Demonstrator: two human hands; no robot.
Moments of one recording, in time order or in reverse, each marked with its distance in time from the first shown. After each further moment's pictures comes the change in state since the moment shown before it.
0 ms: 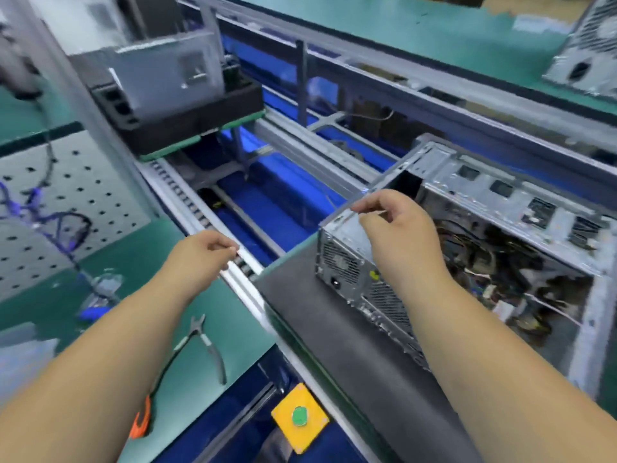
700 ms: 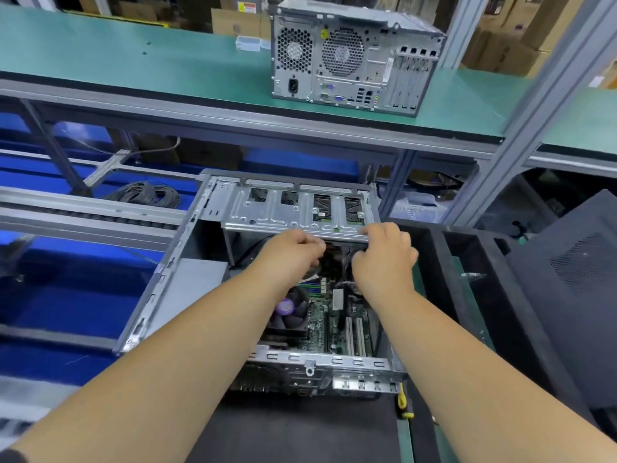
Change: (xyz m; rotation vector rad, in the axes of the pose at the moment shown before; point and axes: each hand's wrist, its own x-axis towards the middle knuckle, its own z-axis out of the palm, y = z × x) left_hand -0.043 0.244 0.266 -0.111 -0.868 0.313; right_hand 0.006 0.124 -0.174 -0.870 0.592 0.432
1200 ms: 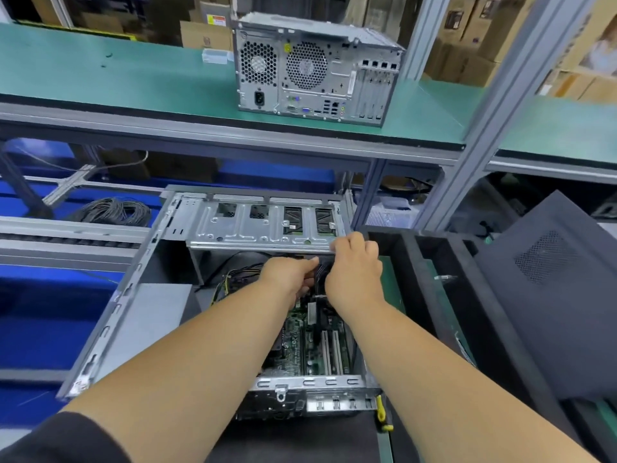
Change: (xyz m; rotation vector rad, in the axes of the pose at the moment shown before) left_hand 0.046 -0.013 0.058 -0.319 -0.004 -0.322; right_hand 0.005 0.005 0.010 -0.106 -0.035 -0.018
